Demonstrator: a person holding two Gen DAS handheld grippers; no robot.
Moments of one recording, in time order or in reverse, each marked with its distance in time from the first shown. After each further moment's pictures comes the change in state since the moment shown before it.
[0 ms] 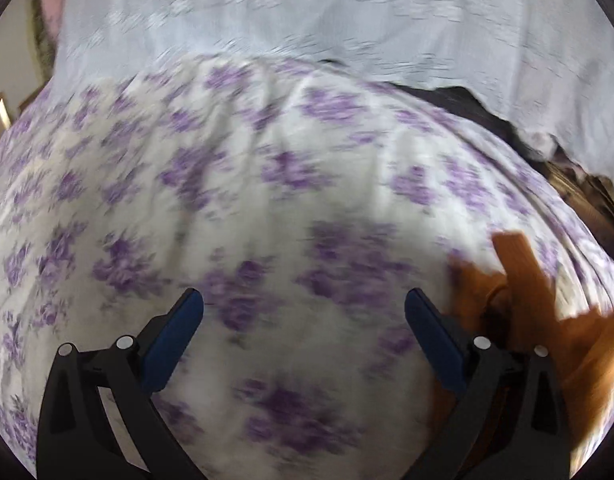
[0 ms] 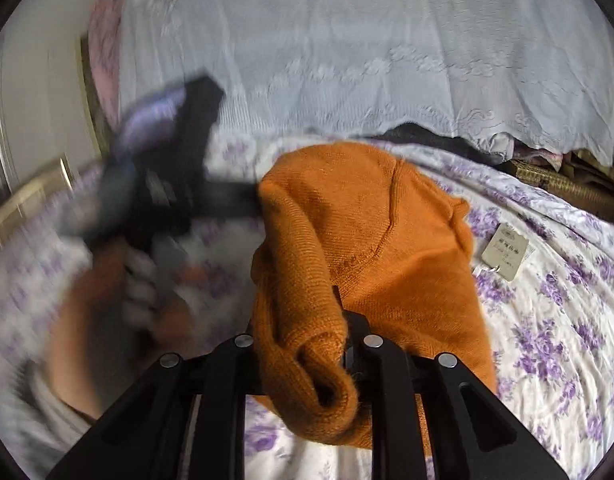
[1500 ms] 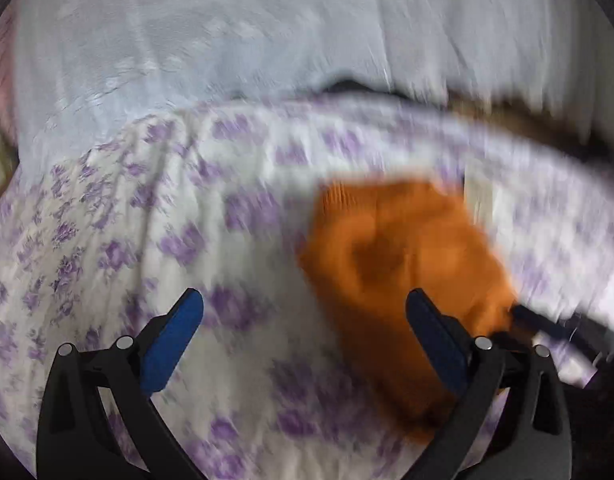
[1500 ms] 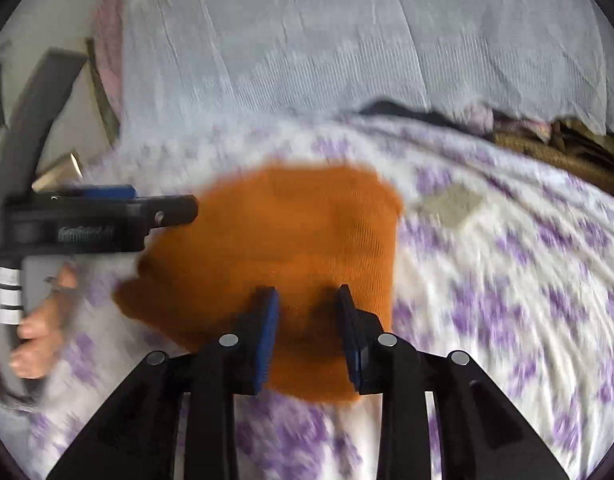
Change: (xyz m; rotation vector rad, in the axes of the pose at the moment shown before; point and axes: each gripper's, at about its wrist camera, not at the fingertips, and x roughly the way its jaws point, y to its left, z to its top) left arm -0.075 -0.056 -0.096 0.422 -0.104 -0.055; right arm -0.035 -0.086 -0.042 0.026 0.032 0.073
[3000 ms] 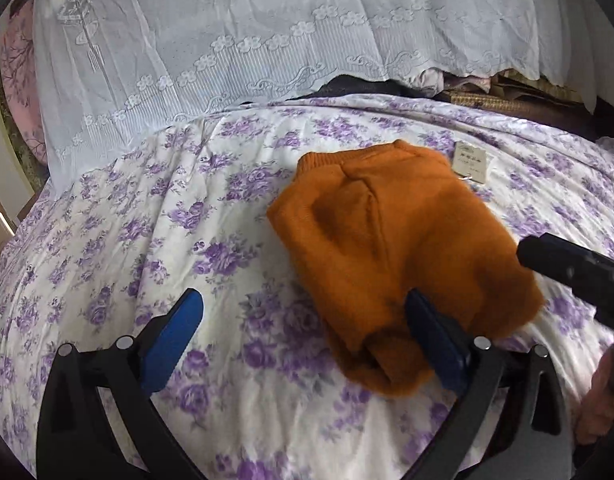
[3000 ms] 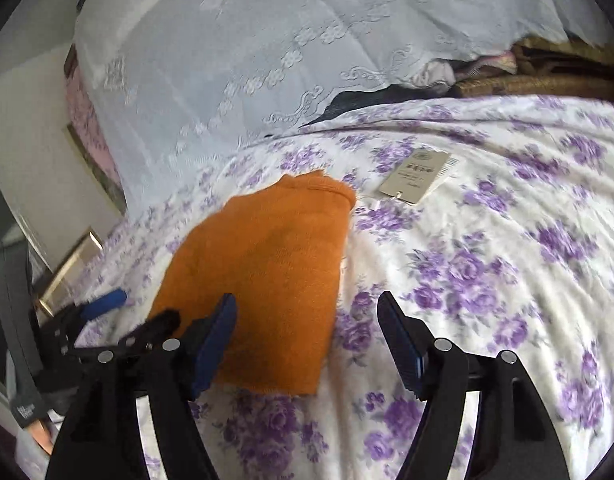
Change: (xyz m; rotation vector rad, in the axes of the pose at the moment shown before) left arm -0.033 -0.034 -0.038 -0.017 -0.114 0.091; right arm -0.017 -0.066 -0.013 0.328 -0.068 0.164
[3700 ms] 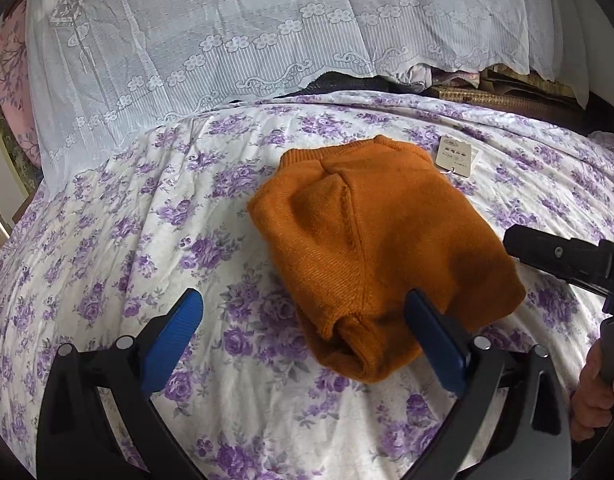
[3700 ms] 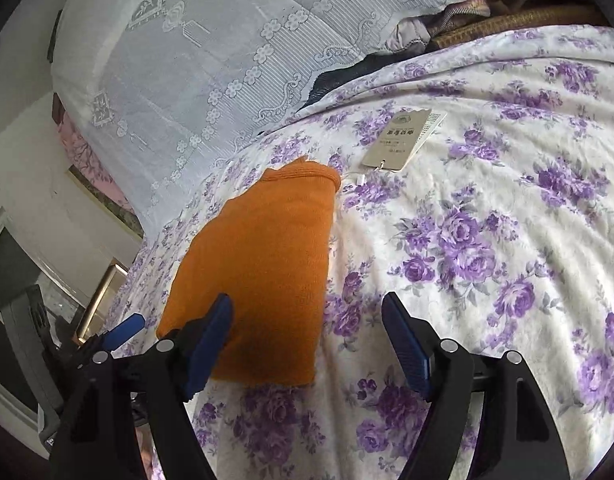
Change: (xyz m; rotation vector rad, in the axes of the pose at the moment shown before) left arm -0.005 -0.009 -0.001 0.013 0.020 -0.020; right arm 0.009 -0.024 -0.001 0.167 0.055 0.093
